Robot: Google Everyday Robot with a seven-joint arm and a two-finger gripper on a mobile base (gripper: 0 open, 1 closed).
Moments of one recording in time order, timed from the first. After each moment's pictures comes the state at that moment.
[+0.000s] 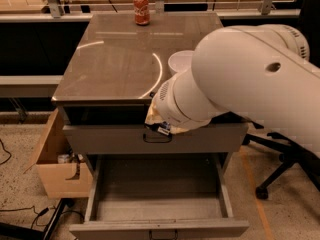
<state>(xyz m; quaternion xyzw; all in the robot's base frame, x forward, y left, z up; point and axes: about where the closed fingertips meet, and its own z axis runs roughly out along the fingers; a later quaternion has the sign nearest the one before) 0.458 0.002 0.882 -0.94 0.08 -0.22 0.23</state>
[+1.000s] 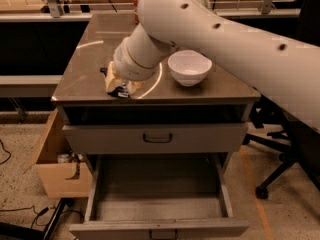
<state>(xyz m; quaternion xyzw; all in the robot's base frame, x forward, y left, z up) 0.577 0.108 0.880 -0.94 -0.13 -0.19 0.27</state>
